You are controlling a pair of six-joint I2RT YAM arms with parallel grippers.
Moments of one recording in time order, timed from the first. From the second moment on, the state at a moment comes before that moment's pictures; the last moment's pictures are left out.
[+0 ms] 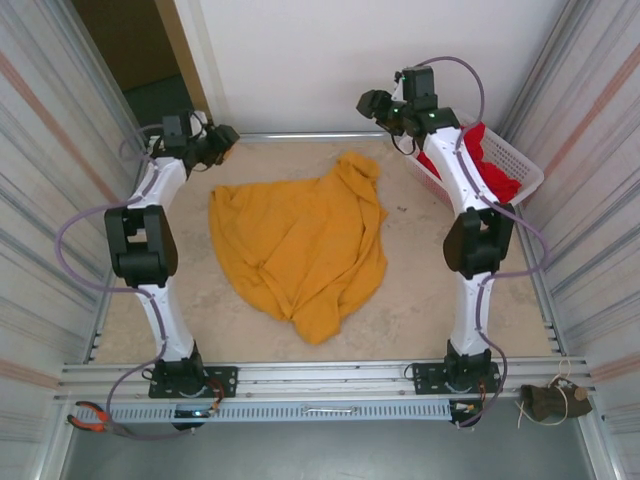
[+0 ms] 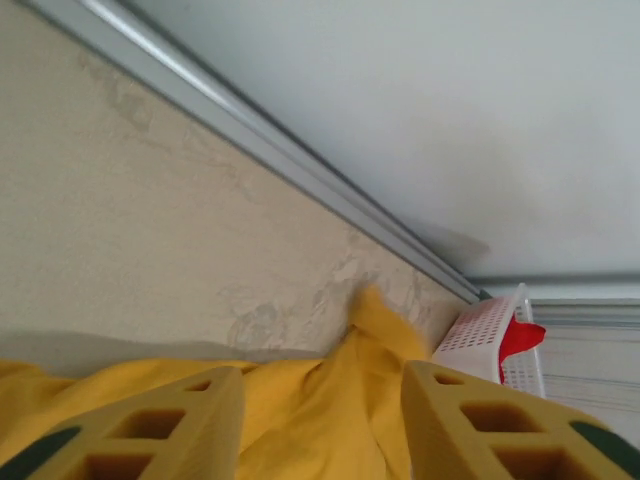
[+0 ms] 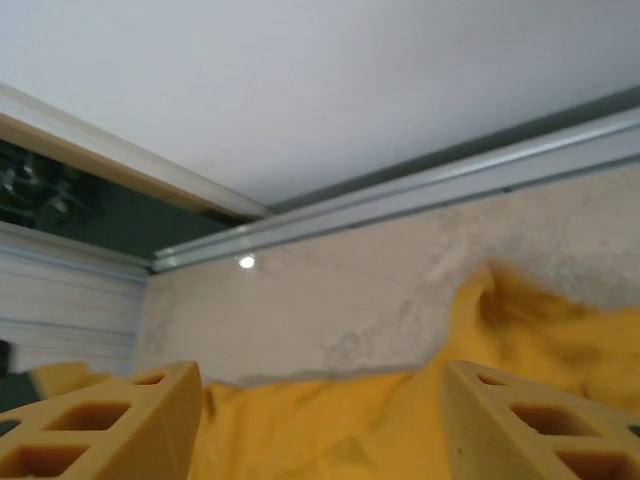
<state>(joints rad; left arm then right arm) 0.03 2.01 1.71 -0.26 0.55 -0.76 0.25 2.13 2.21 -0.62 -0.28 0.64</state>
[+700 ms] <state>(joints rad) -0.63 0.90 0.61 -0.51 0.12 -0.85 0.89 1.15 0.70 -0.47 -0.19 0.75</state>
